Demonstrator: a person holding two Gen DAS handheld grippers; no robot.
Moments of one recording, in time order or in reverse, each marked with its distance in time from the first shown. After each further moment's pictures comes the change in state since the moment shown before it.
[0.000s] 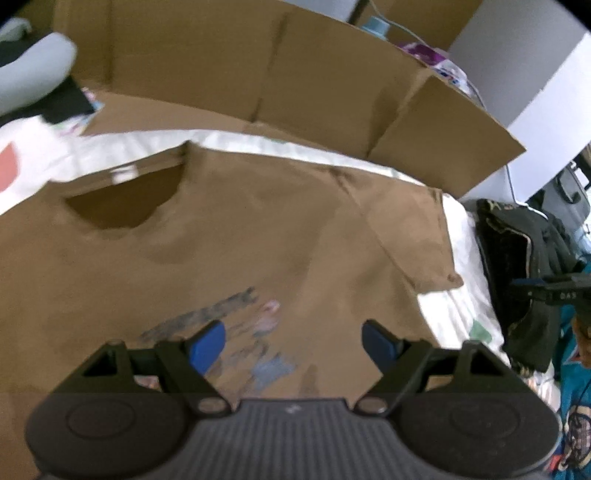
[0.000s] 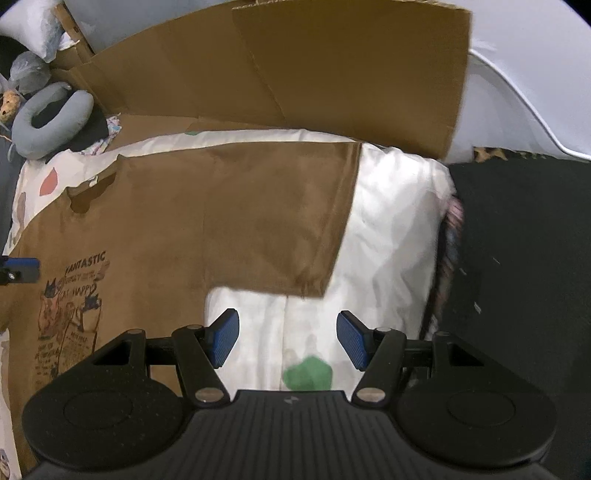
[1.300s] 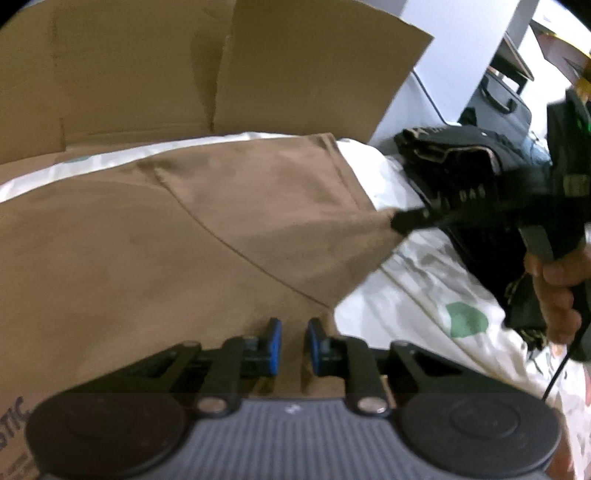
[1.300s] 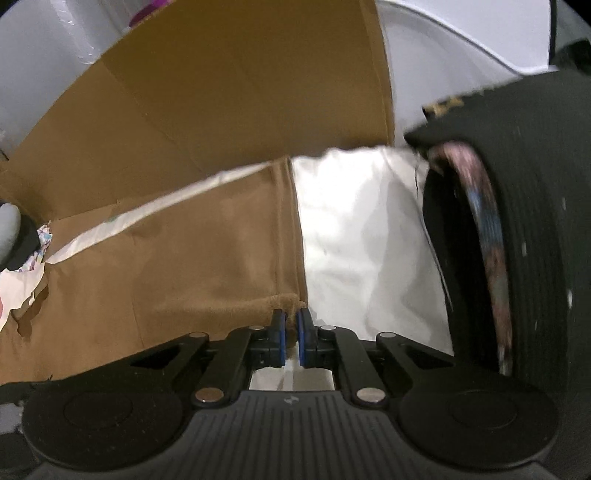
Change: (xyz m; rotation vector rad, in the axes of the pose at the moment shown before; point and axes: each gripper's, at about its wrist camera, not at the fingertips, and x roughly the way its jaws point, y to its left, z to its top) left arm 0.138 -0.120 -0.009 0.360 -0.038 -0.158; right arm 0.076 -0.026 -0.004 0.320 -0.236 -0.102
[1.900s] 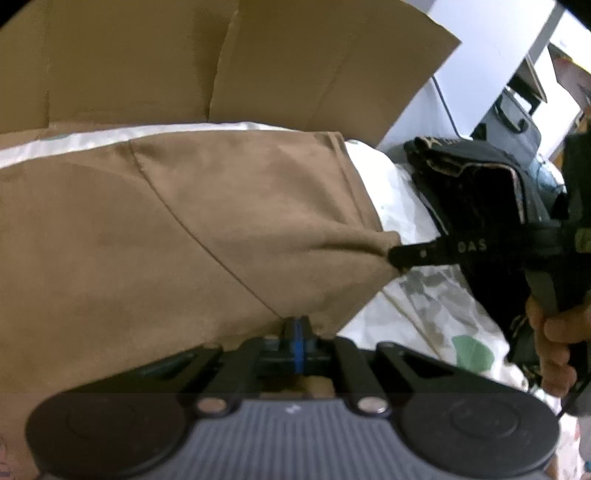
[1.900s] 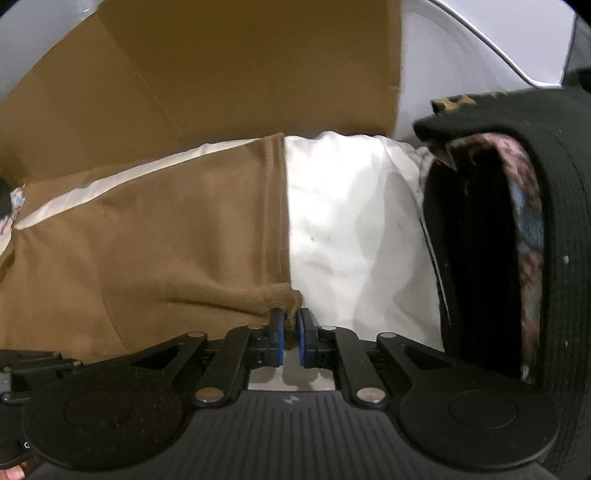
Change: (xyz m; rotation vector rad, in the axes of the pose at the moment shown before) left arm 0.034 0.008 0.010 -0.094 -0.002 -0.051; right arm 0.020 0.009 -0.009 -0.097 0.046 -0.116
